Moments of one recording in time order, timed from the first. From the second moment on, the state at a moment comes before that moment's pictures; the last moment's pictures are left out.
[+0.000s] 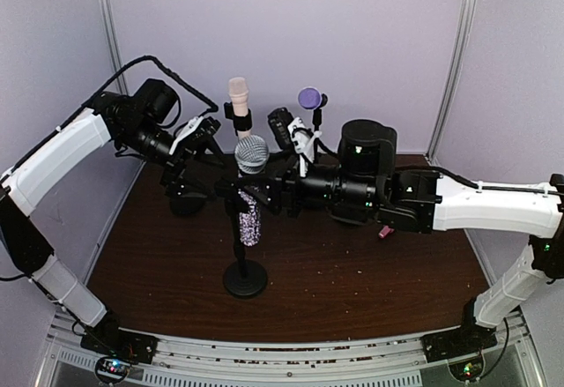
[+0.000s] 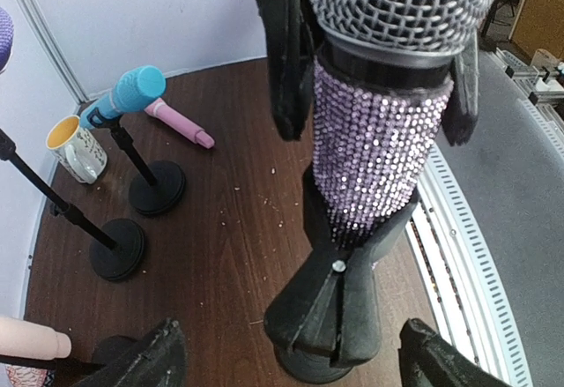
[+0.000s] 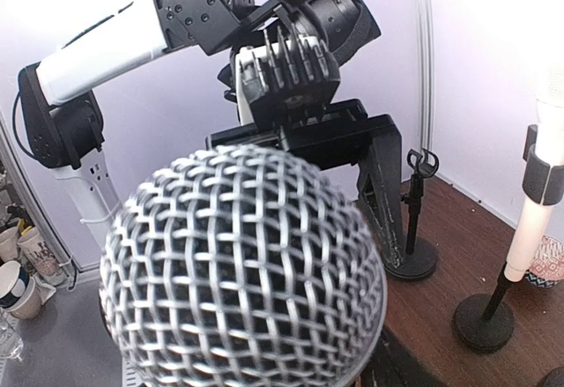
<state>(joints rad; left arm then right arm) -0.50 1.53 1.65 -1.17 0.94 1.04 1.12 1.50 1.27 0.17 -0.11 0.13</state>
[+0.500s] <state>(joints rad) -0.52 1.56 1.67 -1.20 0.93 1.10 1.12 1.51 1.29 0.16 -0.11 0.13</state>
